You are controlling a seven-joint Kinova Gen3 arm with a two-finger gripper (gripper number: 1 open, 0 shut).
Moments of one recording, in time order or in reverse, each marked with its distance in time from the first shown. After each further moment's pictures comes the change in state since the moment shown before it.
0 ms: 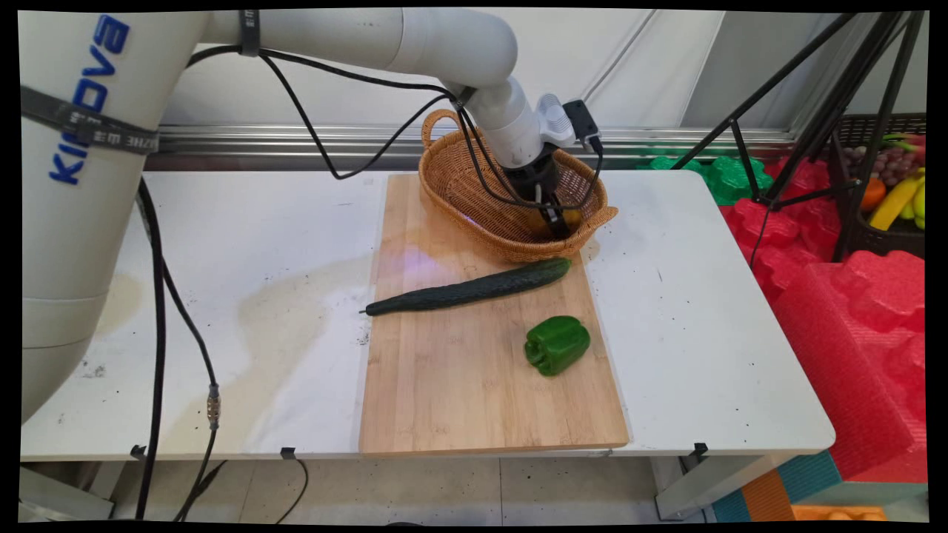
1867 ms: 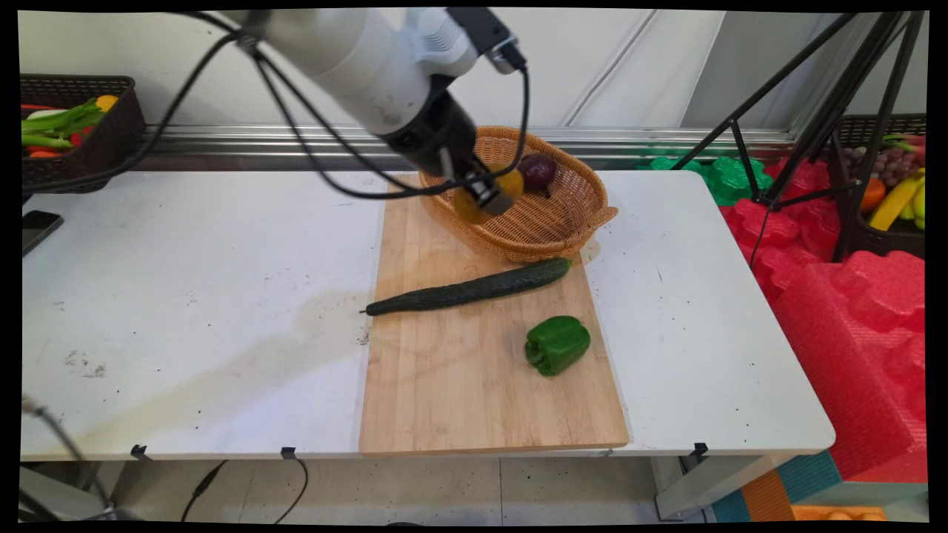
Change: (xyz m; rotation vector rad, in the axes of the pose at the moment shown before) arm -0.073 0.129 -0.250 0.134 0.098 -0.225
